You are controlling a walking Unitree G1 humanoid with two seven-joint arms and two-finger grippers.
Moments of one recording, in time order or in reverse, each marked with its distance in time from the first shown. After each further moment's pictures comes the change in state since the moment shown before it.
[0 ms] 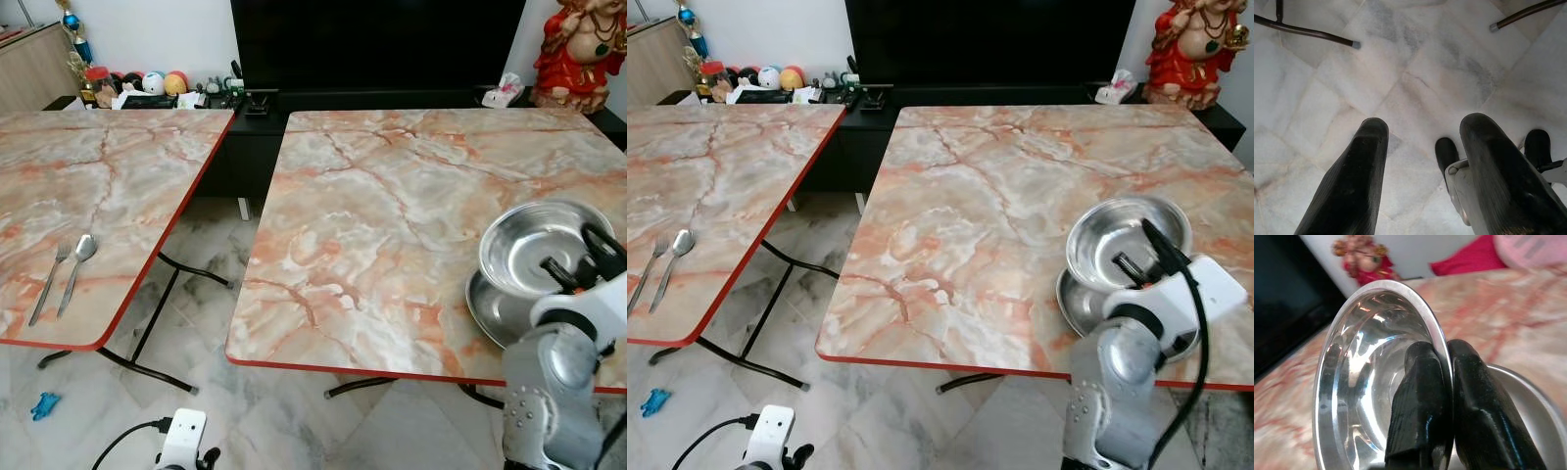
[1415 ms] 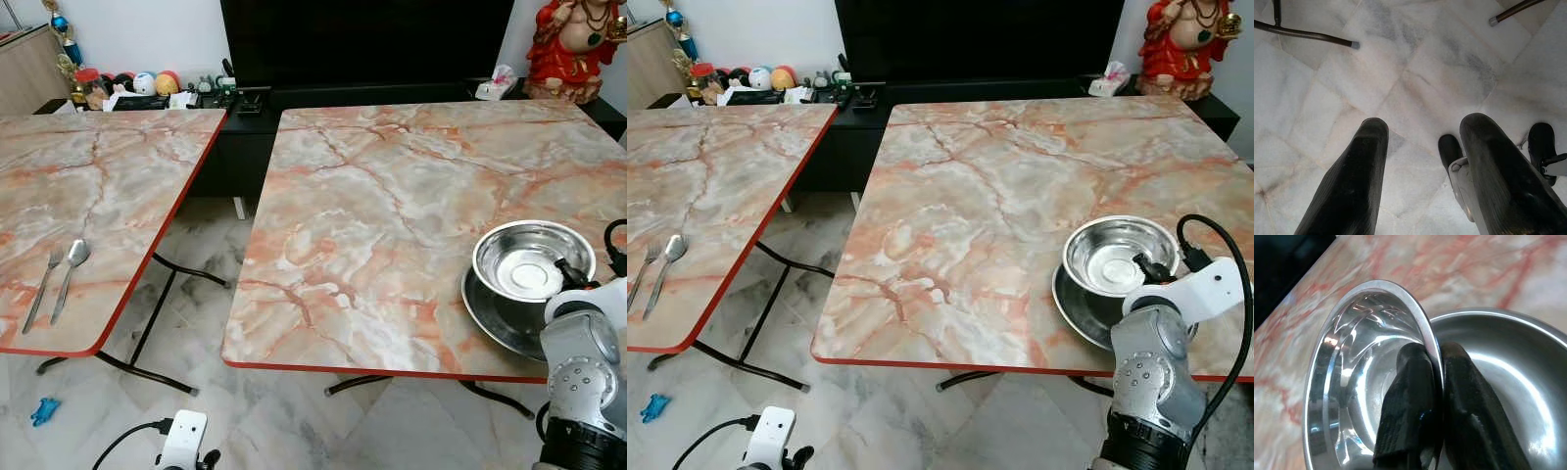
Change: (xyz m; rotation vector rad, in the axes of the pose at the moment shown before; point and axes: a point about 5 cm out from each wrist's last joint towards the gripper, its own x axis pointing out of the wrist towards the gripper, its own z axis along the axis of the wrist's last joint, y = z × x) left arm 0.000 0.000 -0.001 0.015 0.005 -0.007; right arm 0.052 -0.002 -0.009 0.053 0.295 0.118
